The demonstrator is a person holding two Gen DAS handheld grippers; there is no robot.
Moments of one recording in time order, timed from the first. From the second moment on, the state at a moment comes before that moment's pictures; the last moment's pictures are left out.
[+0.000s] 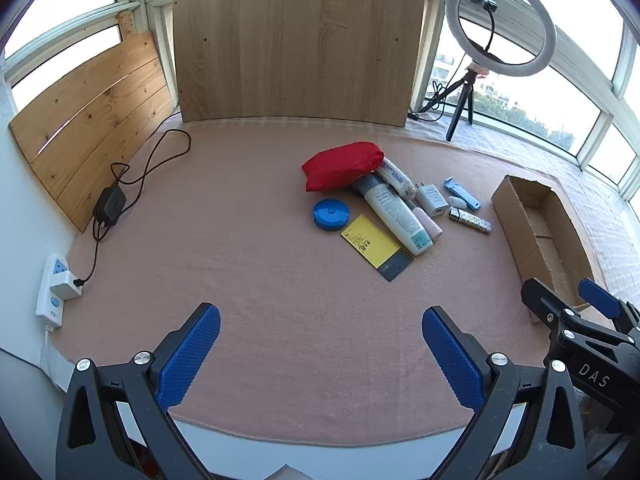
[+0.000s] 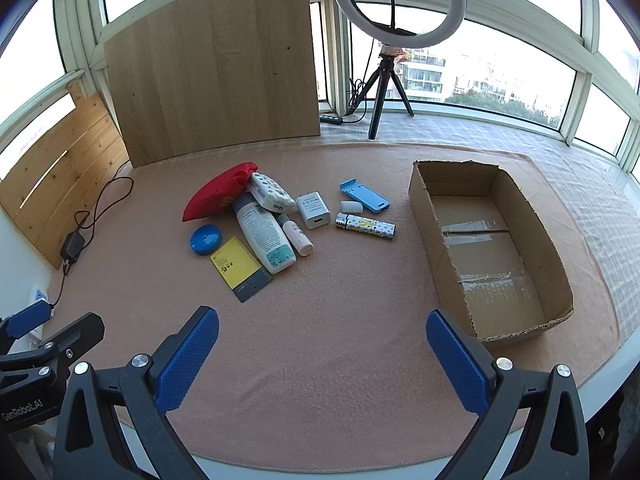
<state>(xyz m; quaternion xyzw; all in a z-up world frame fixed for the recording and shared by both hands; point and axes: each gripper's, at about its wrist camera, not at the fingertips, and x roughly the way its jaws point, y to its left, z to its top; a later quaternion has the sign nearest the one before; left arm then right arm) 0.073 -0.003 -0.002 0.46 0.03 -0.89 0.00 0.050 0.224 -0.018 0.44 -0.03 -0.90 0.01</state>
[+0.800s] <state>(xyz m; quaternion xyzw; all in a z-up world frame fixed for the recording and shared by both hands) 0.052 -0.005 -0.002 0.47 0.01 -0.88 0.02 0.045 0.230 -0.020 0.44 -0.05 -0.90 0.02</state>
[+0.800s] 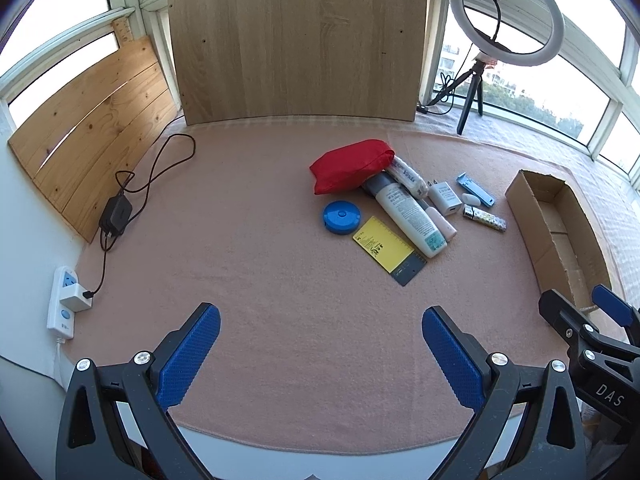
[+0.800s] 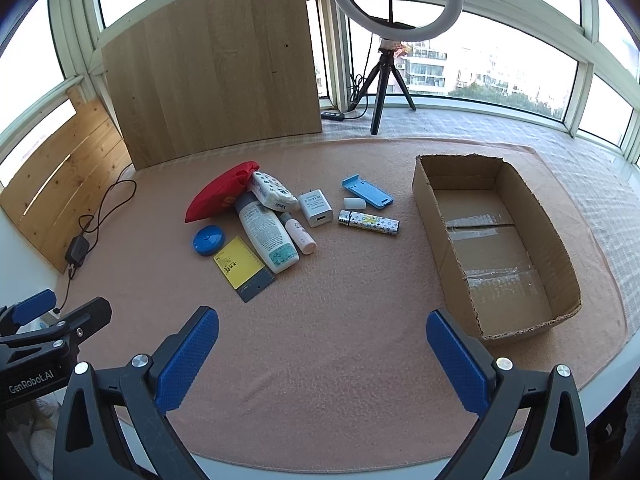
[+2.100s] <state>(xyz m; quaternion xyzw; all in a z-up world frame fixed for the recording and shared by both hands) -0.022 -0.019 -0.017 0.45 0.00 -0.89 0.02 -0.016 0.239 -0.021 0.44 -0.09 -0.89 0.03</state>
